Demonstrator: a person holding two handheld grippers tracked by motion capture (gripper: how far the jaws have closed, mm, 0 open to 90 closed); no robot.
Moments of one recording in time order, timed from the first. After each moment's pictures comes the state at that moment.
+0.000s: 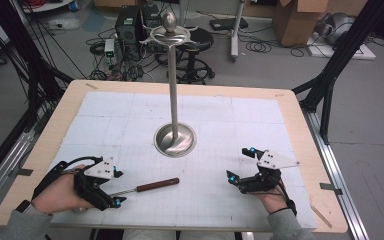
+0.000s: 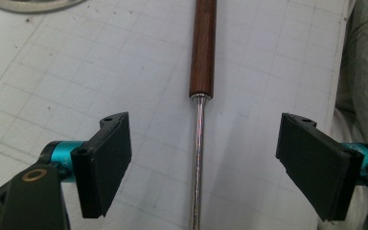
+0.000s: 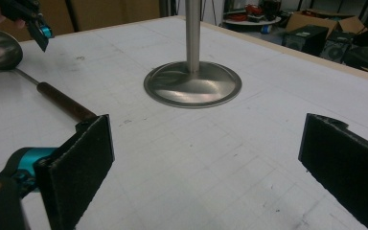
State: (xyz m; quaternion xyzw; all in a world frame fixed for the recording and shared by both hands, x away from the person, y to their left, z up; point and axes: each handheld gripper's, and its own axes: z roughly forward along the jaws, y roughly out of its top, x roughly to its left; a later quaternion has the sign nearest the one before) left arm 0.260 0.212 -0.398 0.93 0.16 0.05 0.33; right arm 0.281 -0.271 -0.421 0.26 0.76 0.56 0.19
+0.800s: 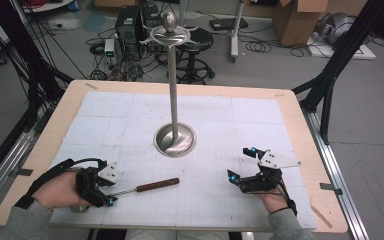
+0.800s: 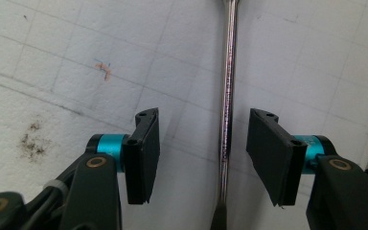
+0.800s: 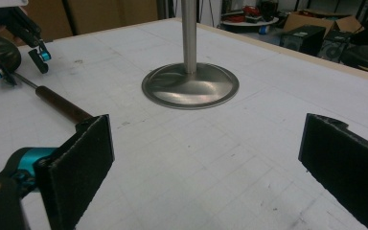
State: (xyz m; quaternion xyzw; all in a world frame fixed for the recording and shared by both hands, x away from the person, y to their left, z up) left arm 0.270 0.214 -0.414 0.97 0.15 0.05 0.18; right arm 0.281 -0.273 -0.421 0.27 0.76 0.56 0.19
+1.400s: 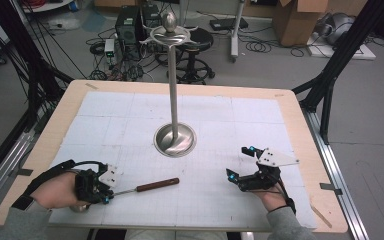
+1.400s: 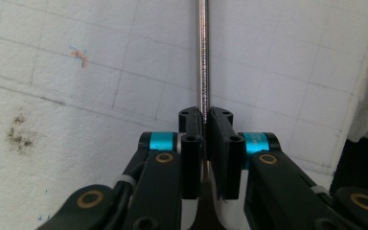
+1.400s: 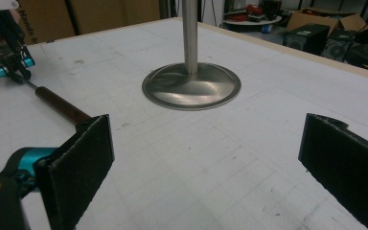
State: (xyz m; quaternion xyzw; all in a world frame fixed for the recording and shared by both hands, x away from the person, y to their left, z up) left arm 0.263 0.212 -0.410 0.98 0.11 0.03 0.15; right arm 0.286 -0.271 -0.422 0.27 0.76 0.56 0.18
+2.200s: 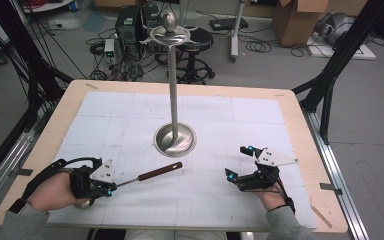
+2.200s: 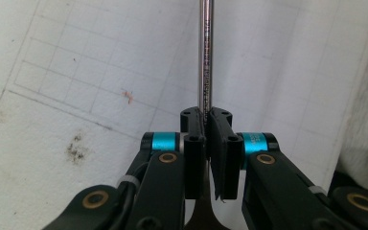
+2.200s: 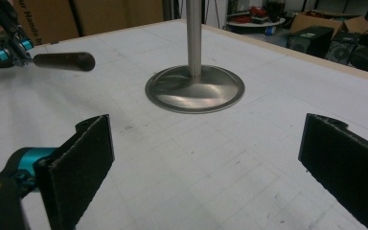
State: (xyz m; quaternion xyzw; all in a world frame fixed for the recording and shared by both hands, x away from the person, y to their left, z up) left arm 0.254 0.213 -0.385 0.96 0.15 0.10 0.23; right arm 0.288 -0.268 -0.421 0.26 0.76 0.57 0.18
